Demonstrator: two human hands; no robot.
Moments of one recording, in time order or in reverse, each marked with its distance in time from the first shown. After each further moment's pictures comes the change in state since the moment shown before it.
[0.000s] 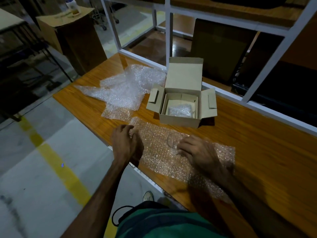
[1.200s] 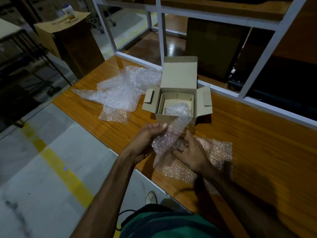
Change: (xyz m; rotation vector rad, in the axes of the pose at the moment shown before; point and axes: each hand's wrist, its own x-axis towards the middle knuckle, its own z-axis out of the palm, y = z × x) left_hand -0.008 0.128 -0.056 -1.280 -0.914 -0.263; right_hand 0.002 -0.024 -0.001 0.562 -0.069 0.597
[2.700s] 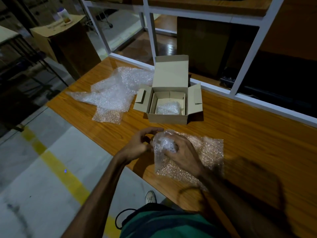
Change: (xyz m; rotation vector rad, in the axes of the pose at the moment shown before) left_hand 0.008 -0.031 -0.017 0.613 0.076 0.040; right_hand 0.003 0.022 0.006 -0.100 0.043 -0.159
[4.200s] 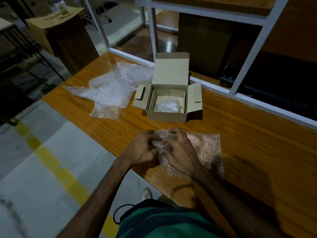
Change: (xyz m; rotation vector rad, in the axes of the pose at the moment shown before) left_hand -0.002 -0.017 0.018 0.630 0.077 0.152; right_hand -0.008 -0.001 0.000 -0.280 -0.002 -0.118
